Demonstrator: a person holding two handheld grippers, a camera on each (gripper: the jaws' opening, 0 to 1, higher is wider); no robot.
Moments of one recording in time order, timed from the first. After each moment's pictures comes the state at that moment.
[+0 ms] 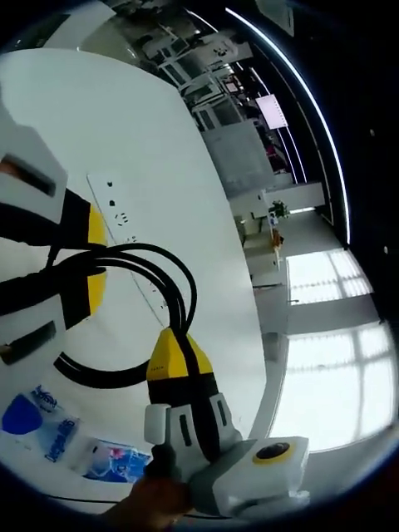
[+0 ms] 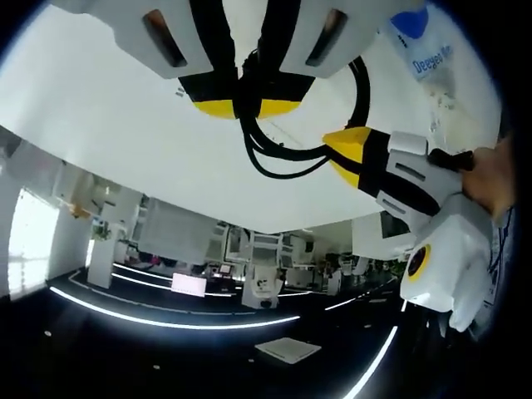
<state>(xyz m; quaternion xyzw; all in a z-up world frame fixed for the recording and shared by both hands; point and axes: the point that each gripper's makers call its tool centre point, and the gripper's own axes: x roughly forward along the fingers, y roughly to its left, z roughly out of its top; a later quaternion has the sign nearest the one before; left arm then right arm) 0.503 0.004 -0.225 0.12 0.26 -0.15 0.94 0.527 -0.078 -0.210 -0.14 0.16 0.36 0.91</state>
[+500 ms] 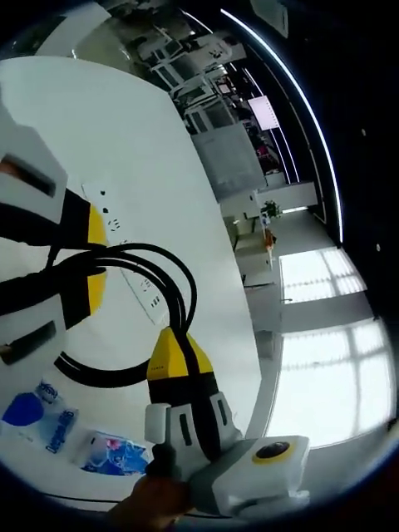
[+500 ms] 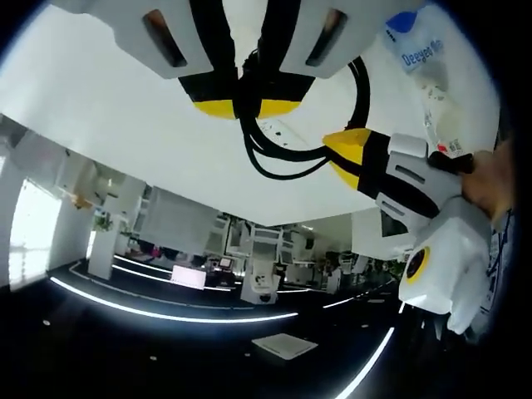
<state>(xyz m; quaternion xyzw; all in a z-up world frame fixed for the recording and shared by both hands) 0.506 0.012 -0.201 0.13 0.25 -0.15 0.95 0.512 -0.078 -0.189 -0.15 0.14 0.36 0.91</state>
